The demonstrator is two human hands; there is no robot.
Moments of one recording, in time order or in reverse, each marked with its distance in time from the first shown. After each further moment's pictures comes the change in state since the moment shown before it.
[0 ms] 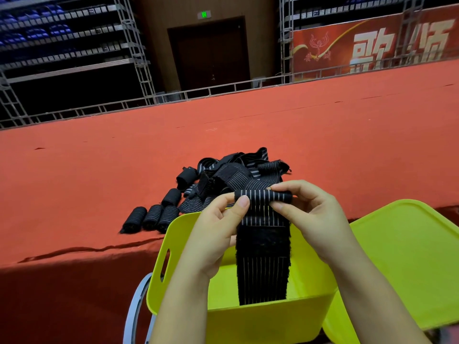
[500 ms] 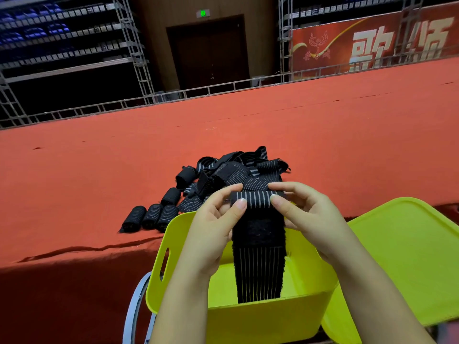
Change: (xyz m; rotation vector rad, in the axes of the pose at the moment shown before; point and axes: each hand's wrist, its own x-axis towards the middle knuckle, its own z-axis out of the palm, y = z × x) left_hand 0.000 -0.001 0.001 -0.049 0.060 0.060; right_hand -0.002 -0.001 -0.002 0.036 -0.048 0.181
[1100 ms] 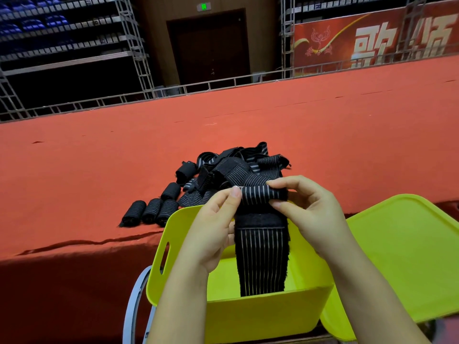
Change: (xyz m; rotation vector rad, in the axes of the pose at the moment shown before) left_hand -0.001 -0.002 -0.002 0.028 -0.045 -0.164; right_hand 0.002 0.007 0.003 -0.096 0.034 -0.218
